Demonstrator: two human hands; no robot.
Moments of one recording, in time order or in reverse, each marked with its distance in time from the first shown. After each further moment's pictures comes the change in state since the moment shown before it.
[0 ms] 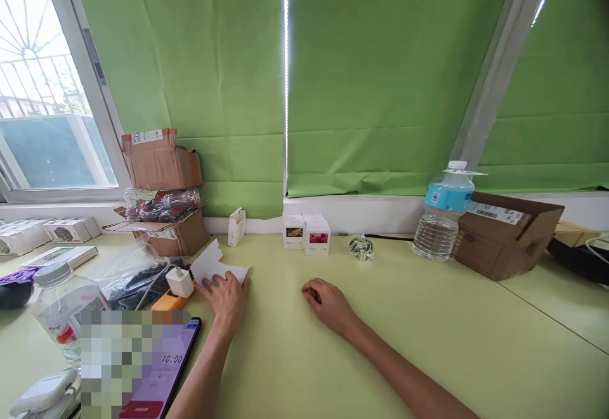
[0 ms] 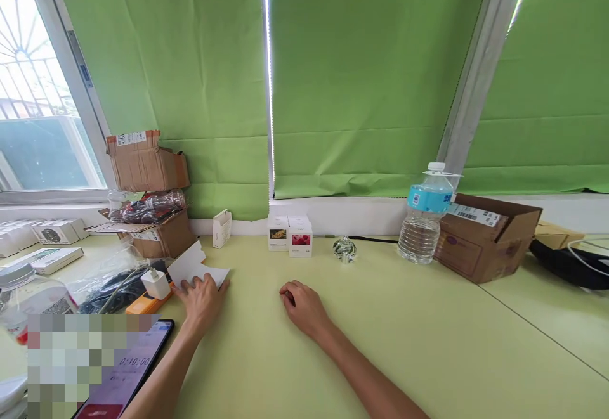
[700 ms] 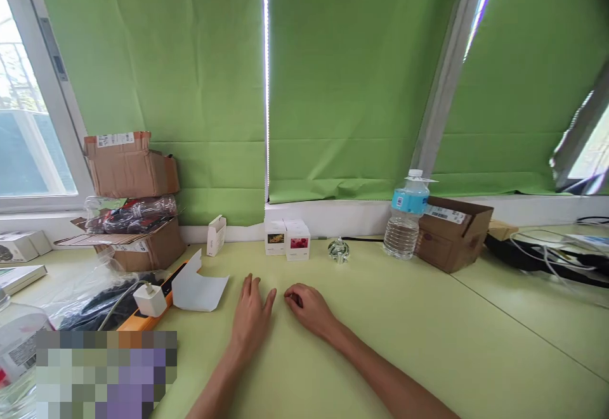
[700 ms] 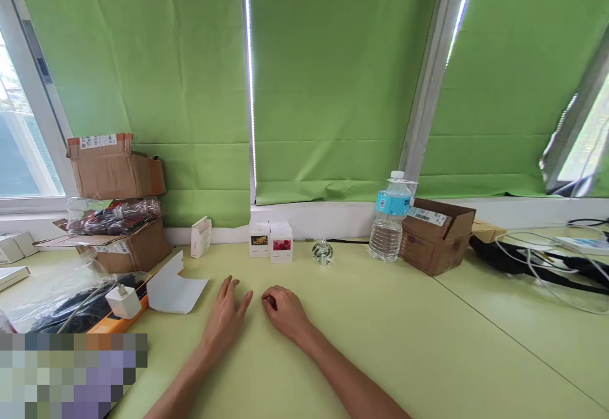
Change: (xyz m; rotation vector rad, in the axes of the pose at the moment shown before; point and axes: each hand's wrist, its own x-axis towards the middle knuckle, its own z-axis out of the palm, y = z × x) left_hand -0.035 0.064 0.015 -0.535 -0.017 0.391; right_hand 0.000 -0.008 -0.003 0.135 0.027 0.098
